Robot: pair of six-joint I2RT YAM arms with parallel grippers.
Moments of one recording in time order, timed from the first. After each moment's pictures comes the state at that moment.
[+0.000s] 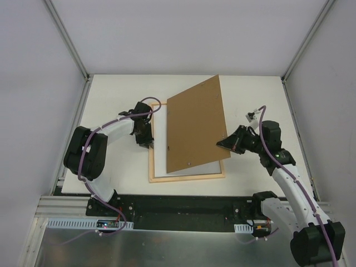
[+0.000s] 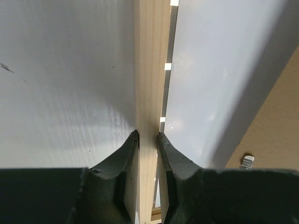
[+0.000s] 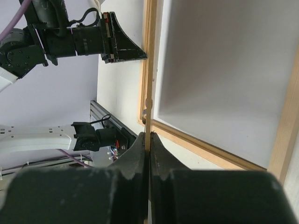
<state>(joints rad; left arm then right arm) -0.37 1.69 1.03 -0.61 0.13 -0.55 0.19 0.85 0.63 -0.34 -0.69 0.74</state>
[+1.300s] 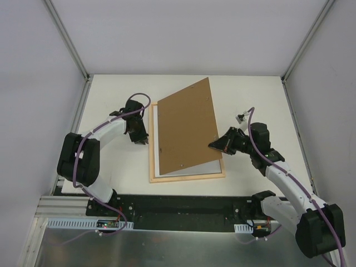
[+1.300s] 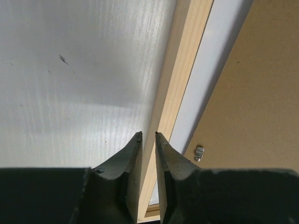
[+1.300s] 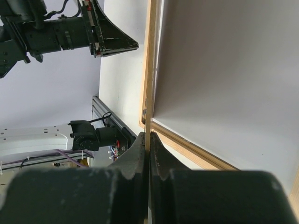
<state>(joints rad) -0.29 1.59 1.01 -0.62 0.12 -0.63 0.32 0.94 0.53 -0.07 -0.64 0.84</state>
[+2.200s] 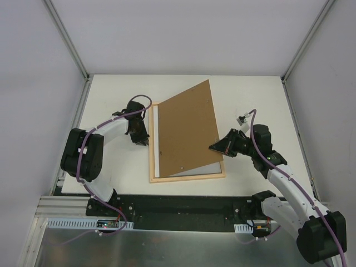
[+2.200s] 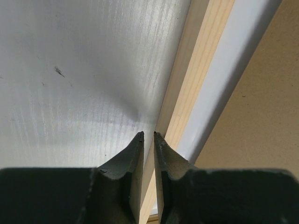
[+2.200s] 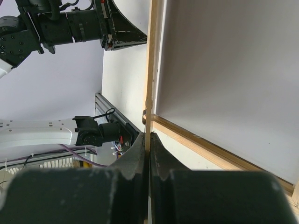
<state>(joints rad) -0.29 1.66 1.00 -0.57 0.12 -0.64 0.33 0.88 0.53 -0.13 -0.64 0.85</state>
